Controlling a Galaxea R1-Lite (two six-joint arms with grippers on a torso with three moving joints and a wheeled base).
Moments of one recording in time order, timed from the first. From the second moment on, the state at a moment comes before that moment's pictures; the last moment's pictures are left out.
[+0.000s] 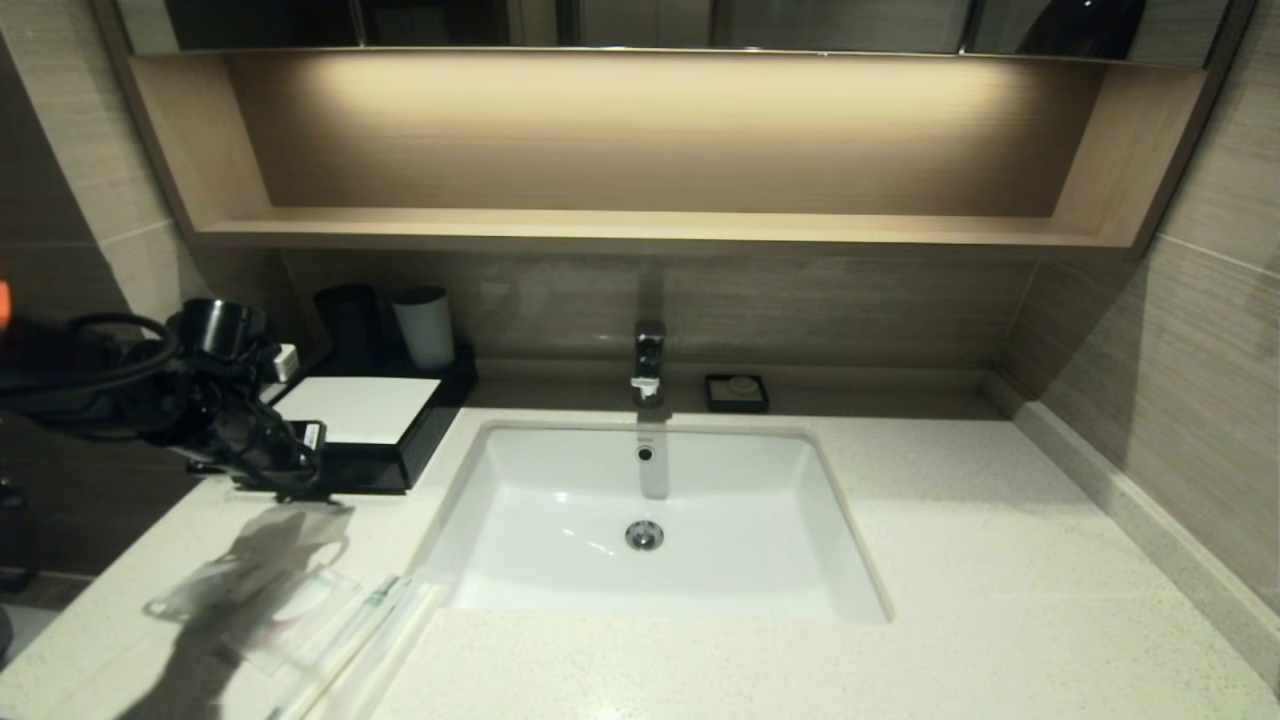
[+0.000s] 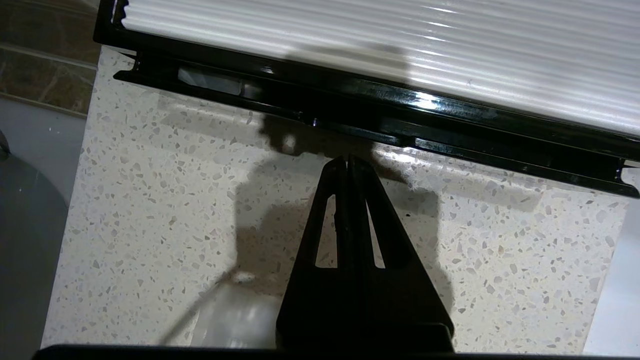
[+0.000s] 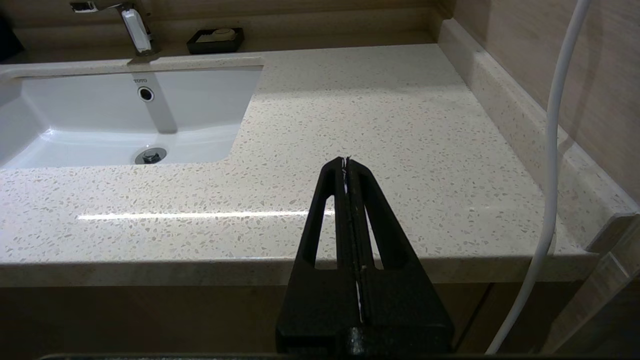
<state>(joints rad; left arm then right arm) 0.13 2.01 -1.27 0.14 0.10 0.03 0.00 0.00 0.00 -0.02 -0.01 0.06</state>
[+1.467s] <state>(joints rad) 0.12 2.14 -1.35 0.12 0.10 0.03 0.00 0.00 0.00 -0.02 -0.01 0.05</state>
